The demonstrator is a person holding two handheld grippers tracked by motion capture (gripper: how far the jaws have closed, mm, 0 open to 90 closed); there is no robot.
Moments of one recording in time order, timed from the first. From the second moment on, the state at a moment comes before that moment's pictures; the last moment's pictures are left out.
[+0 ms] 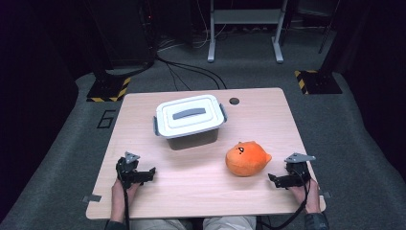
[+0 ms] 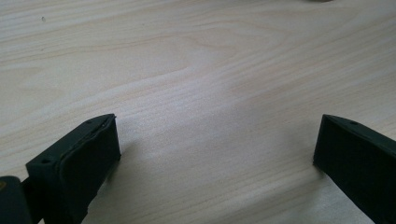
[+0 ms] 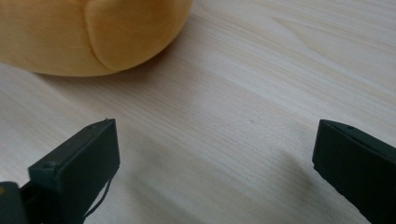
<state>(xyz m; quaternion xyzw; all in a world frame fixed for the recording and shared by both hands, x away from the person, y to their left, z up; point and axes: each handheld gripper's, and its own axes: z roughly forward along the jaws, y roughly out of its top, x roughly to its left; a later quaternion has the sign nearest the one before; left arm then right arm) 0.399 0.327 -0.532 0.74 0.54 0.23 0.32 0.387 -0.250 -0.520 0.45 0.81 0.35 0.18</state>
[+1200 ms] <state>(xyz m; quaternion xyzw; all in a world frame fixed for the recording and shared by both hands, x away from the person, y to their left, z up) 0.398 0.327 -0.532 0.74 0.54 0.23 0.32 0.383 -0.179 -0.439 0.32 0.86 0.34 0.21</state>
